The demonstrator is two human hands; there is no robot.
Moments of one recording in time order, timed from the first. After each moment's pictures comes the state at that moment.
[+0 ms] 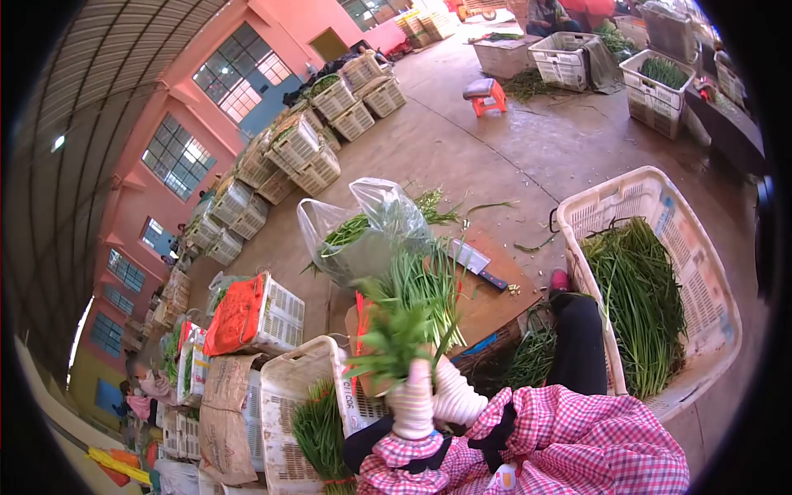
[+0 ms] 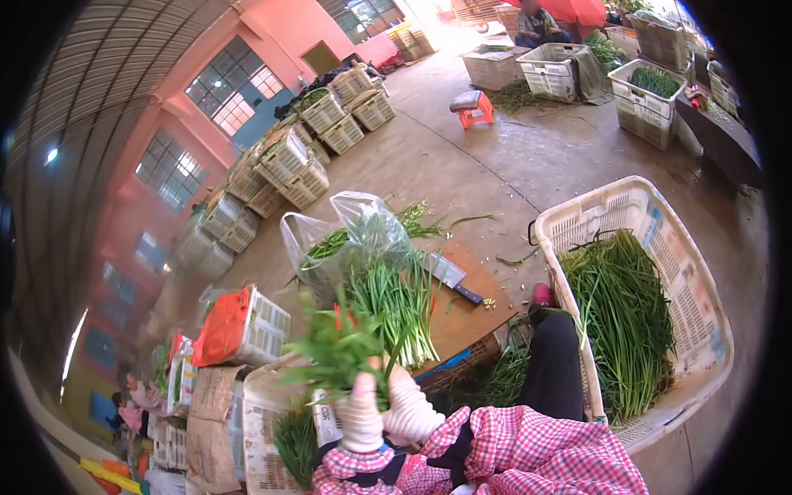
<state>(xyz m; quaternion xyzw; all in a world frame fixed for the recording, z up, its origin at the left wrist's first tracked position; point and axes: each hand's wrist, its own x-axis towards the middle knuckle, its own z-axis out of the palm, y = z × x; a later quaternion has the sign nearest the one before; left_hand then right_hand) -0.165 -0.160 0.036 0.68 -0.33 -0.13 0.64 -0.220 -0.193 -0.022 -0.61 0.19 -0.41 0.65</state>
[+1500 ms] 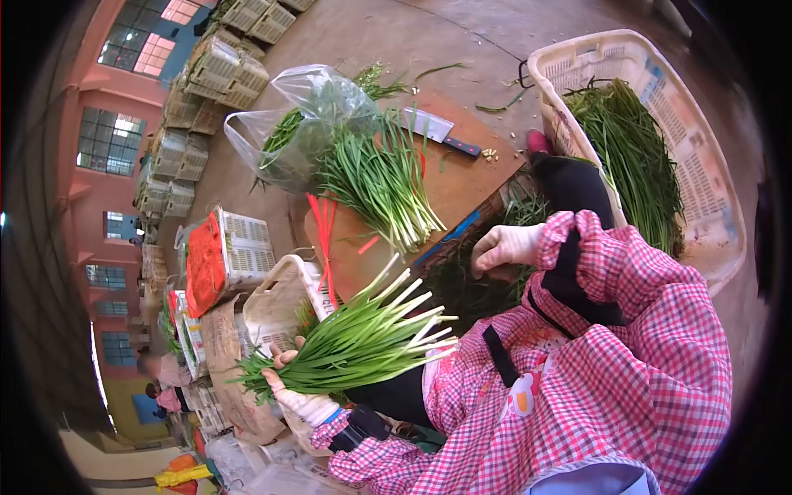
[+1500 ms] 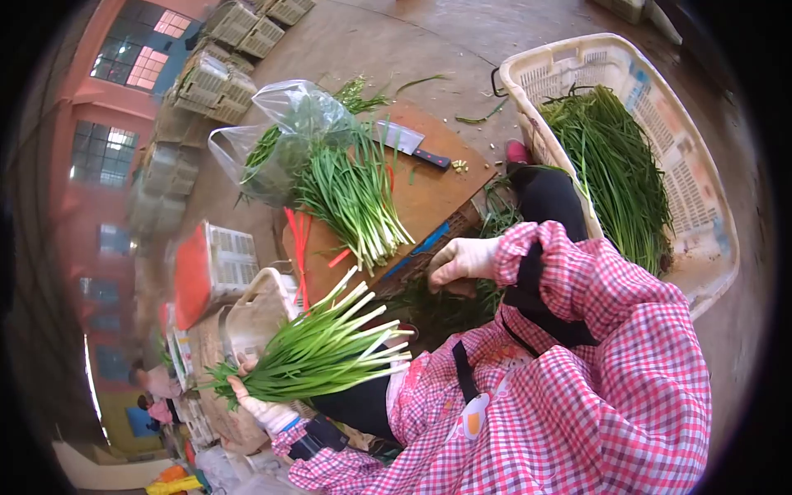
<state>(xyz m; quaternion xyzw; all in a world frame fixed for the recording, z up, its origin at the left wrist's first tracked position) 0.019 -0.009 -0.011 0.37 -0.07 -0.30 0.87 -0.292 -0.303 -0.125 -0.55 0.17 0.05 0.82</state>
